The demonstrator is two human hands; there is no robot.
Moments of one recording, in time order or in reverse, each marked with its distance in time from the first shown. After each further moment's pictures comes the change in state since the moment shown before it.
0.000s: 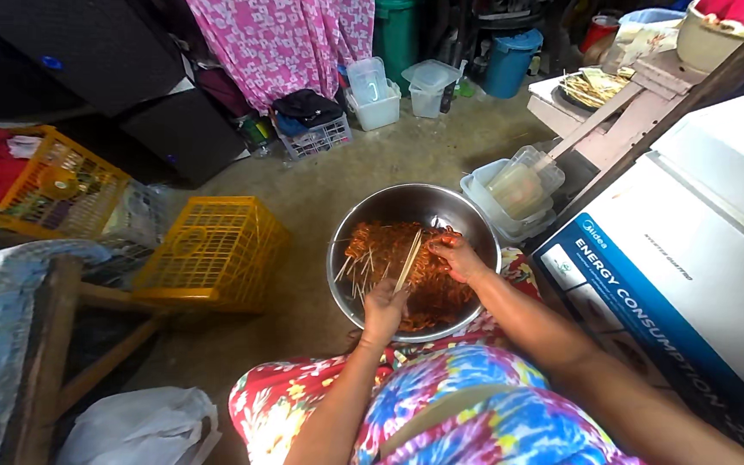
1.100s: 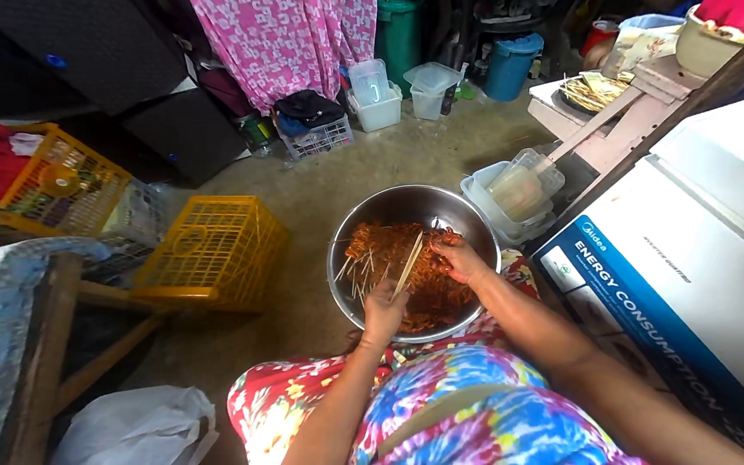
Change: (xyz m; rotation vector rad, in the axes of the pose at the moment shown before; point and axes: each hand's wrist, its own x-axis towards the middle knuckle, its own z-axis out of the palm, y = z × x) left_hand 0.001 -0.002 0.000 0.082 0.030 0.003; right_hand 0.002 -0.002 -0.002 0.102 0.022 0.095
